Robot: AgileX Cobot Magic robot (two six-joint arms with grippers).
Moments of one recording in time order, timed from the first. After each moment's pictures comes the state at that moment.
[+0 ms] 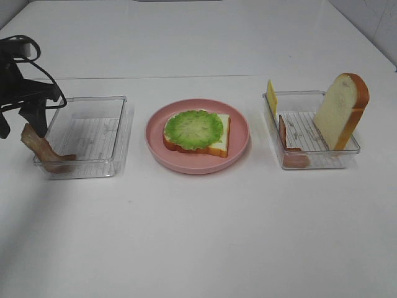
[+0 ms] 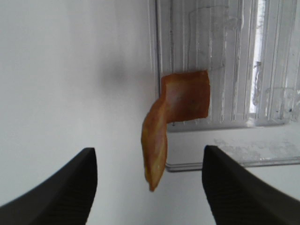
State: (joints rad) left arm -0.07 2.00 -1.46 -0.06 1.01 -0.09; right arm 0.00 0.00 -0.50 0.09 1.07 -0.09
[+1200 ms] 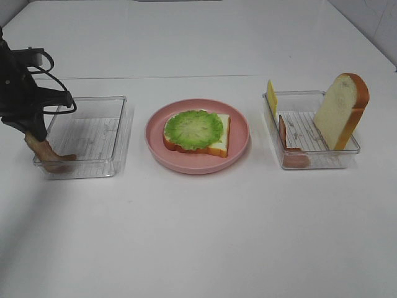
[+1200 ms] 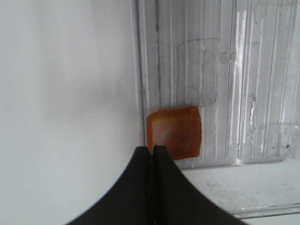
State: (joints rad) left arm -0.07 2.06 -1.46 -0.10 0.91 -0.07; right arm 0.00 0.00 -0.50 0.09 1.07 -0.09
